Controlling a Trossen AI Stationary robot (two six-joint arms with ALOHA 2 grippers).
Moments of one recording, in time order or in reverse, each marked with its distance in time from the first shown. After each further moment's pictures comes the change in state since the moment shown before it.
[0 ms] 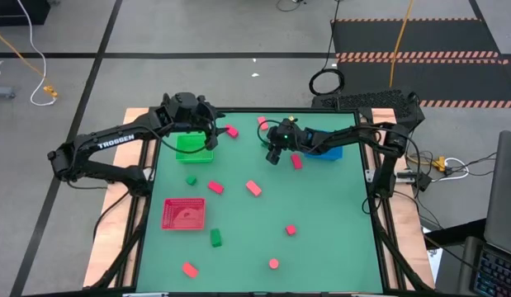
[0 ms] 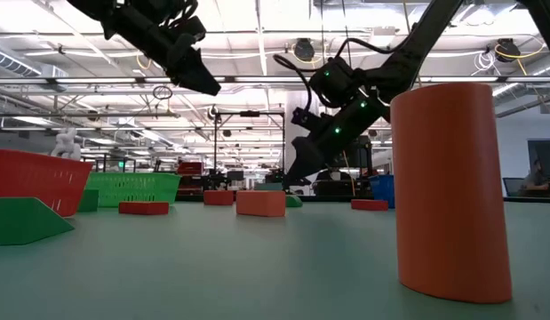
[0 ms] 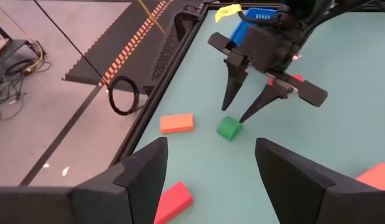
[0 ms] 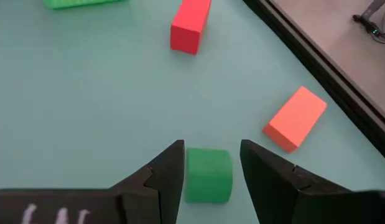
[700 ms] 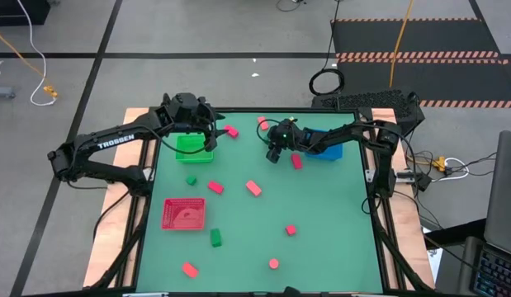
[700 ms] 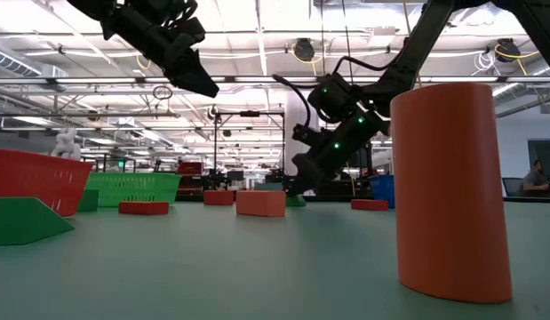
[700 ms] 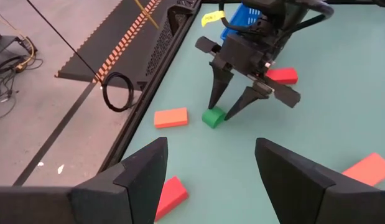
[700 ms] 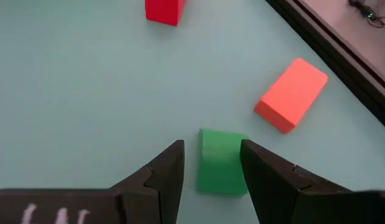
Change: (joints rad) left arm 0.000 0.000 0.000 -0.027 0.018 0.010; right arm -0.034 0.077 -0.001 0.054 0.001 0.004
